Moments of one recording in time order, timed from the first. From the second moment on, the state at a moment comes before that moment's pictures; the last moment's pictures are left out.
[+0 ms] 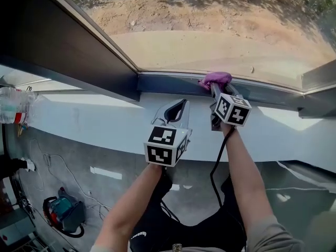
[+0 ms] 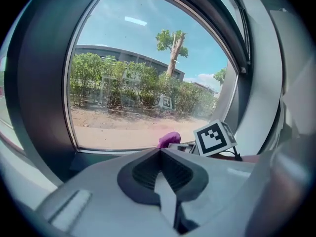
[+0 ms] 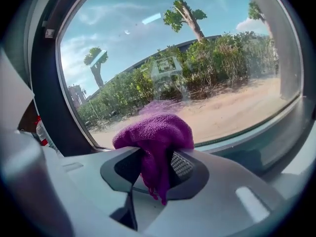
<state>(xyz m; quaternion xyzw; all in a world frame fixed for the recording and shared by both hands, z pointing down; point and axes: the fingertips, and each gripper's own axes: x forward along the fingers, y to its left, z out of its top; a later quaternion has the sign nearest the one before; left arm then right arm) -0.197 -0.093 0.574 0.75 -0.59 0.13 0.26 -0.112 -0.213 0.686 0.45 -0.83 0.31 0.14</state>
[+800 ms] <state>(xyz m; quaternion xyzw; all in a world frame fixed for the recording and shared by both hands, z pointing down) -0.214 -0.089 0.544 0.76 -0.58 0.12 0.25 -0.155 -0.200 0.684 0.42 -0.82 0.33 0.18</state>
